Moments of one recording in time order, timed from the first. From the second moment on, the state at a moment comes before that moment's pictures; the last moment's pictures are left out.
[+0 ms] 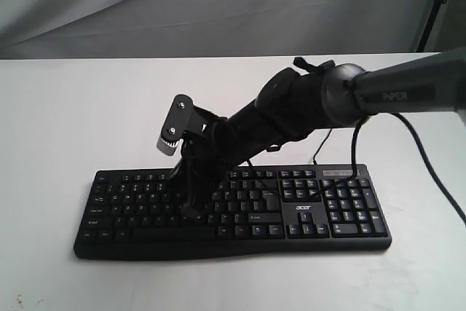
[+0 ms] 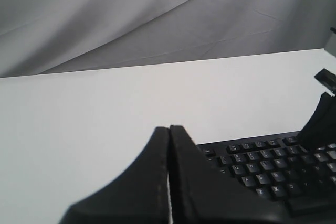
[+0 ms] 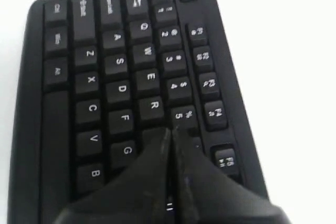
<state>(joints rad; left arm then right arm) -0.17 0.00 0.00 0.04 0.26 -0.02 0.63 2.15 -1.36 1.08 0.59 -1.64</state>
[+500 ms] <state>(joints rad) -0.17 0.00 0.00 0.04 0.26 -0.02 0.65 1.55 -1.10 0.80 0.27 -1.37</state>
